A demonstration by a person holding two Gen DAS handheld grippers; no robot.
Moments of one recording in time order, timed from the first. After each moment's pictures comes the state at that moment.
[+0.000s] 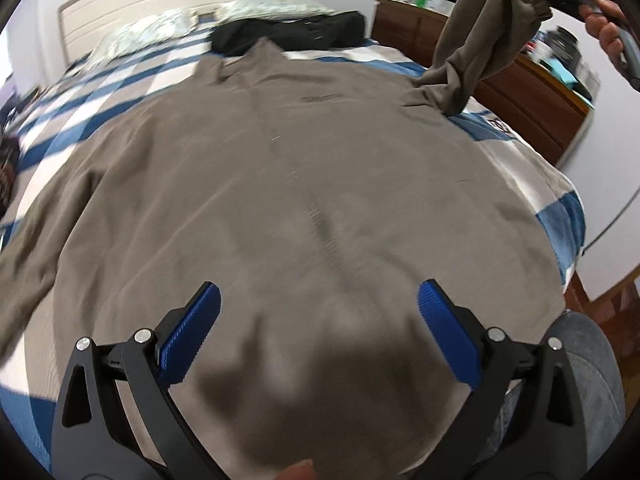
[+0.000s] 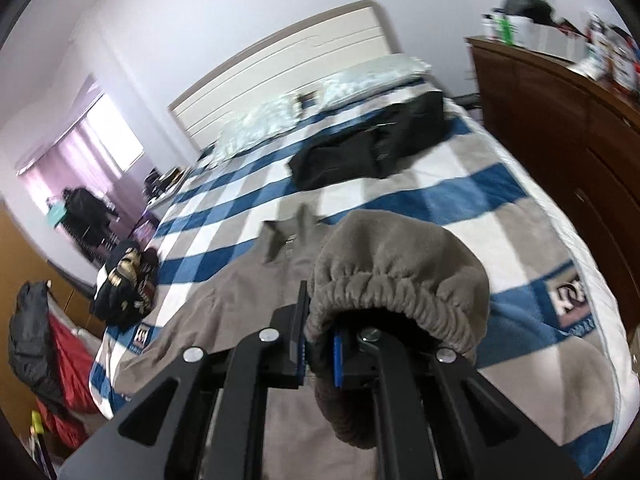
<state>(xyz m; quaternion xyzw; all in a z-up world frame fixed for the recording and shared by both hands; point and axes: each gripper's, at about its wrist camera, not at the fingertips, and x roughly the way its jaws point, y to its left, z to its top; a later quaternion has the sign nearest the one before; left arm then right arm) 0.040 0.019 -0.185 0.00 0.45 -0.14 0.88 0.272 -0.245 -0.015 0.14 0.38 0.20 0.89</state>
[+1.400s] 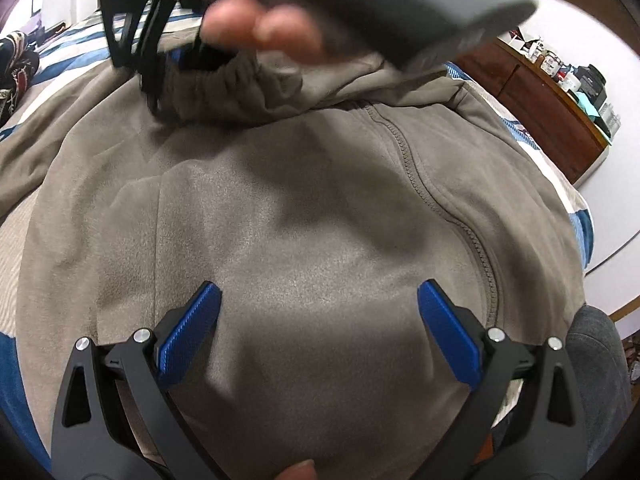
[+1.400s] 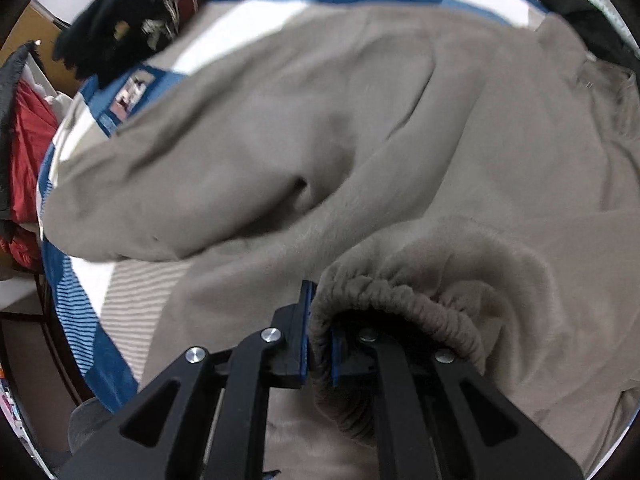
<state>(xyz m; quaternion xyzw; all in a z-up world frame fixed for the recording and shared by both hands) 0.025 0.074 -0.249 -0.07 0.47 -0.12 0.87 0.272 0.211 -0.283 -0.15 0.64 0.30 0.69</state>
